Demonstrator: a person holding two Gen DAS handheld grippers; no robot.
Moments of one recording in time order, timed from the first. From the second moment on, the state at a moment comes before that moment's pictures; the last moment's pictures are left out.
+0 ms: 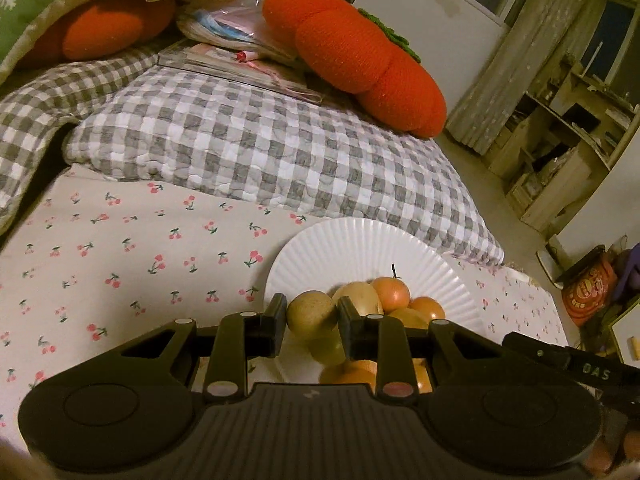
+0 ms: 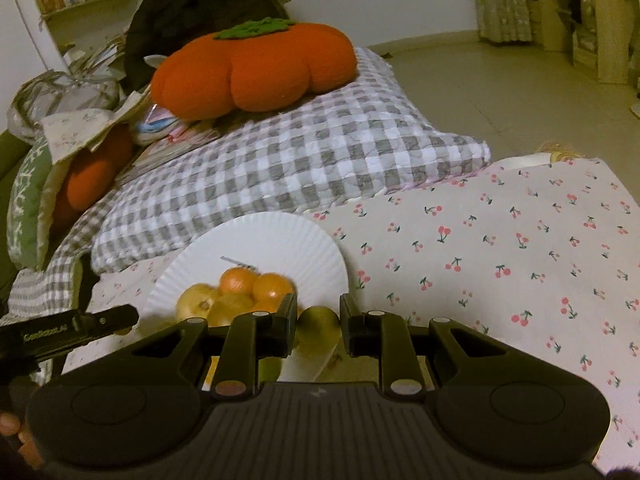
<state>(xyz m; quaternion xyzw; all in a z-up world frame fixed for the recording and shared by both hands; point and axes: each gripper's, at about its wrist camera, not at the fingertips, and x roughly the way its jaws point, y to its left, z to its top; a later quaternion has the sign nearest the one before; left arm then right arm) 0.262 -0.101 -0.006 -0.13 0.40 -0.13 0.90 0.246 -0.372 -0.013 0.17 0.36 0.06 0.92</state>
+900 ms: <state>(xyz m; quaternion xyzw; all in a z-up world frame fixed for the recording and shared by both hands) 0.270 -0.090 -0.008 -0.16 0.40 -0.14 0.89 0.250 -0.378 -0.003 0.23 0.34 0.06 0.91</state>
